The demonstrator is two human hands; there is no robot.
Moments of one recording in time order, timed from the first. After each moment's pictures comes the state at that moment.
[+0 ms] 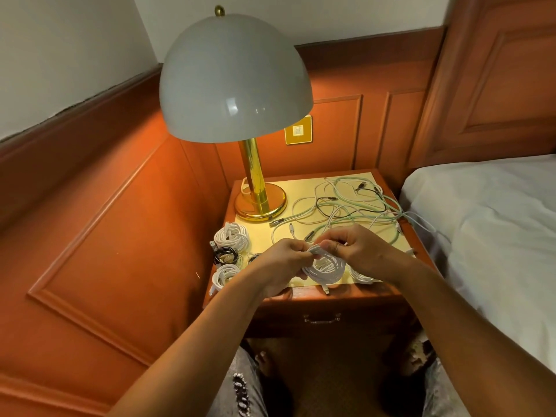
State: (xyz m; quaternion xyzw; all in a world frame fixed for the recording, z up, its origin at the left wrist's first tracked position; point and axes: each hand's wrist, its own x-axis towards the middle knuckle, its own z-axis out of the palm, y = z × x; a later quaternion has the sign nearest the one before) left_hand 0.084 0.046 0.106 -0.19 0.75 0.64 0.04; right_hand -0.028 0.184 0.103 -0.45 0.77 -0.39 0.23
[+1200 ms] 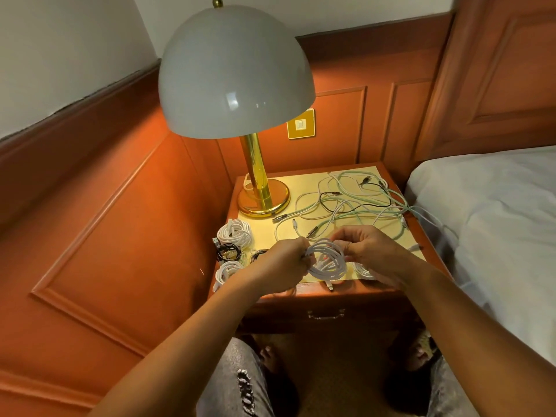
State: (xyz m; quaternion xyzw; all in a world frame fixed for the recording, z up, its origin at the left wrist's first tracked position) left_hand 0.089 0.044 0.114 -0.15 0.94 0.31 0.09; right_hand -0.033 0.191 0.082 -0.31 0.66 -0.57 0.37
